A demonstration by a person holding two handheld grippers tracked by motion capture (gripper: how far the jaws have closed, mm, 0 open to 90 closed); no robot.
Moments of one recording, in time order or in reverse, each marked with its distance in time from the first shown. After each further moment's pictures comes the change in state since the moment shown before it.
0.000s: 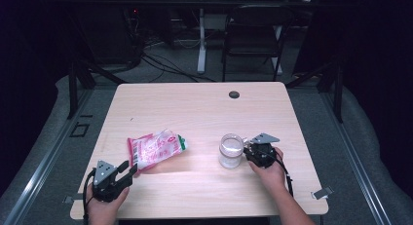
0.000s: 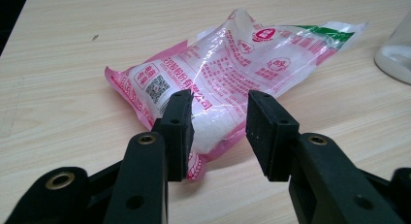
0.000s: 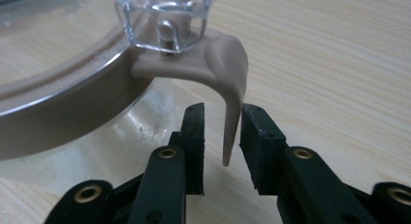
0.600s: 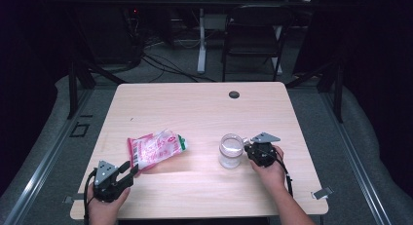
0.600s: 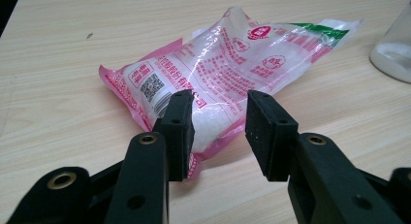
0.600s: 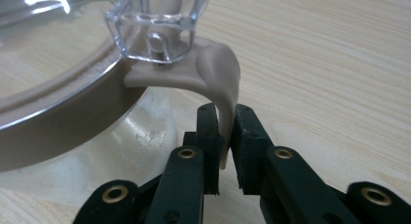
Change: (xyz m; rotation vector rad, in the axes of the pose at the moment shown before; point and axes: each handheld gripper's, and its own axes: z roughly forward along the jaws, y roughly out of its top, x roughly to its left) left arm -0.002 0.000 0.001 0.008 -0.012 0.003; right arm 0.000 0.001 -0.001 -0.009 -0.013 0.021
